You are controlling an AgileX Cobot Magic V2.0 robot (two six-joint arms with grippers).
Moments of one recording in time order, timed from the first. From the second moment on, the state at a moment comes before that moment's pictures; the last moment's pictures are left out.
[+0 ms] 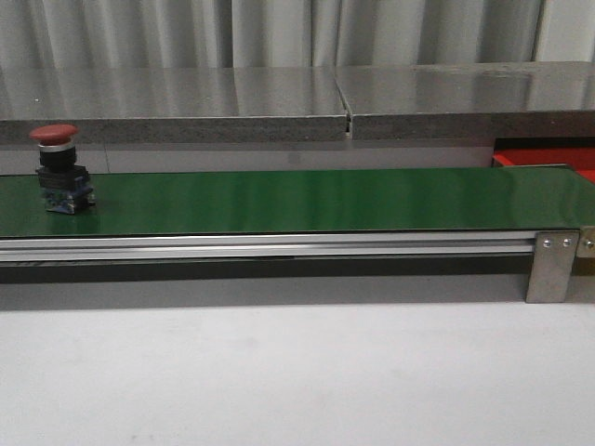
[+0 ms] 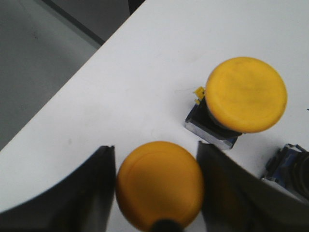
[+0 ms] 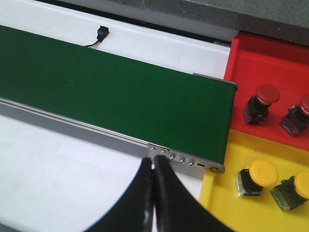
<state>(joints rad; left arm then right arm) 0.57 2.12 -1.53 0.06 0.39 -0.13 -0.18 0.75 -0.82 0.49 0.80 -0.57</state>
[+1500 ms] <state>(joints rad) 0.22 1.67 -1.34 -0.01 0.69 -0.09 -0.18 0.75 -0.82 0.49 0.80 -0.57</state>
